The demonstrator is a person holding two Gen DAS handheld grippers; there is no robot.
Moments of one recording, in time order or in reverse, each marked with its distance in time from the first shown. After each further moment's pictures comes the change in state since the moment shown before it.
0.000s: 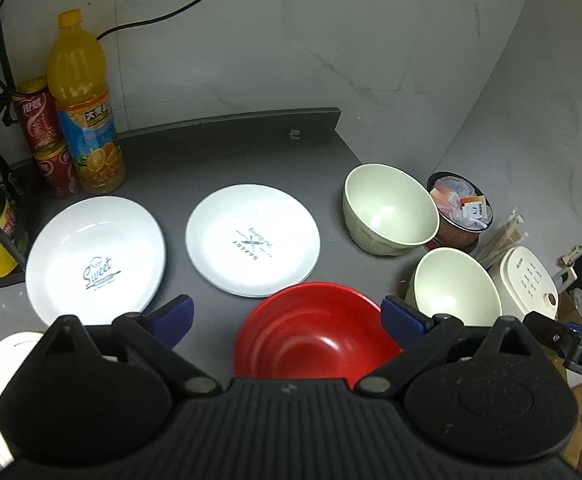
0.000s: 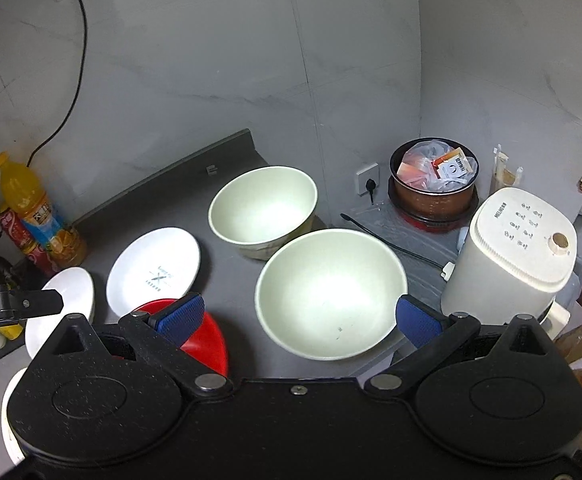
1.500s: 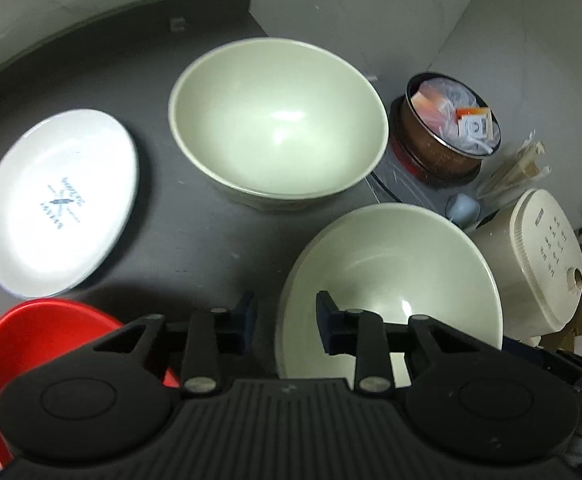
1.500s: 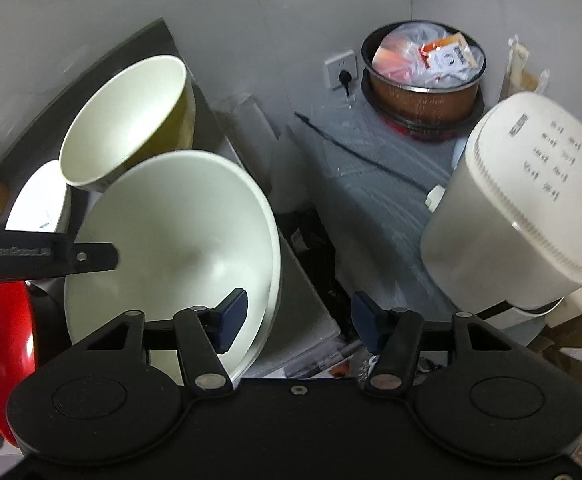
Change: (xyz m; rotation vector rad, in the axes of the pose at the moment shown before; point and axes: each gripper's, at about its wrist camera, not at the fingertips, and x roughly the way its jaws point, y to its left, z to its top) left arm 0.198 -0.149 0.005 0.042 0.304 0.007; right arm 0.152 -0.107 0.004 0.023 0.350 0.009
